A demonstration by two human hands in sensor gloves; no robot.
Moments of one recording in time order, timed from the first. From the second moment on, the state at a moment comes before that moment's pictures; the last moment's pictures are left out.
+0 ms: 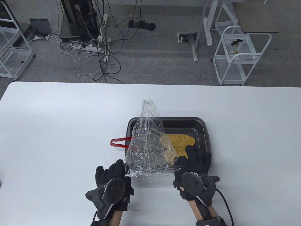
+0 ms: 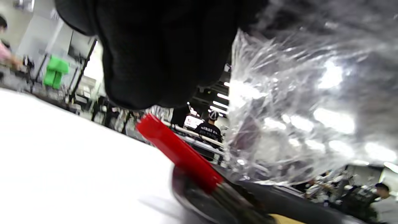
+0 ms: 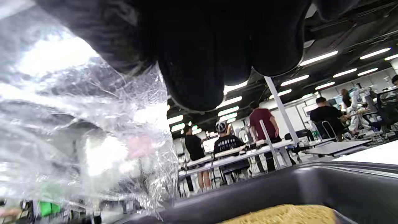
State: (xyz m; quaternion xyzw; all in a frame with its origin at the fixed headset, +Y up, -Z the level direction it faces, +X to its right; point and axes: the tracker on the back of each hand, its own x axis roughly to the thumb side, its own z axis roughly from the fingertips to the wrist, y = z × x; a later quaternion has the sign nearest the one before) left_hand -0.155 -0.701 -0.170 0.17 0.08 0.20 0.96; right_hand 0.122 -0.685 -0.203 0.02 -0.24 0.95 0.18
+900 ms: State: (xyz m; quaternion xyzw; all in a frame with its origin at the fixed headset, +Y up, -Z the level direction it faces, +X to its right) left_hand -0.080 -0.619 -0.148 0.35 -0.12 0.11 0.92; right_hand 0.155 -0.639 -0.141 0.10 -0.47 0.86 0.19
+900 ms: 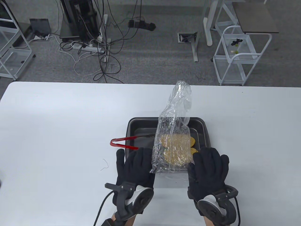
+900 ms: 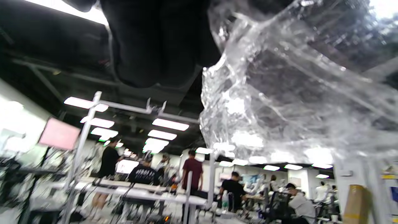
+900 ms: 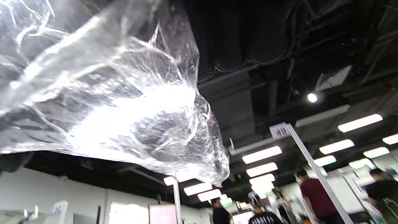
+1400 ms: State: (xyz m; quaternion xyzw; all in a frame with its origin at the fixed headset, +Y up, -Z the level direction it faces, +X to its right) left_hand -0.120 -0.706 -0.200 0.04 0.01 0.10 0.99; right_hand 0.138 -0.703 -0.203 0.12 -0.09 0.99 0.09
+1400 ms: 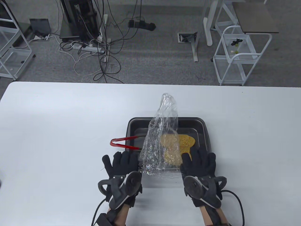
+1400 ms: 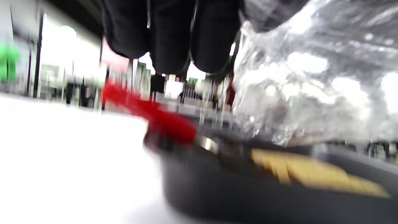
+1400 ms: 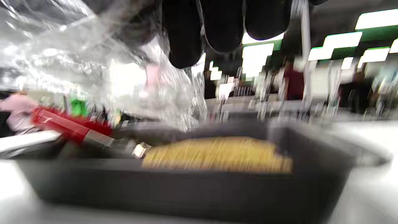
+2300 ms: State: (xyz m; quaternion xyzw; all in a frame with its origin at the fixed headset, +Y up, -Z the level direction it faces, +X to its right) left_hand -0.115 -0.713 -0.196 0.00 -0.03 0.08 1.00; right_hand 0.154 -0.697 -0.198 0.09 -0.23 0.96 0.09
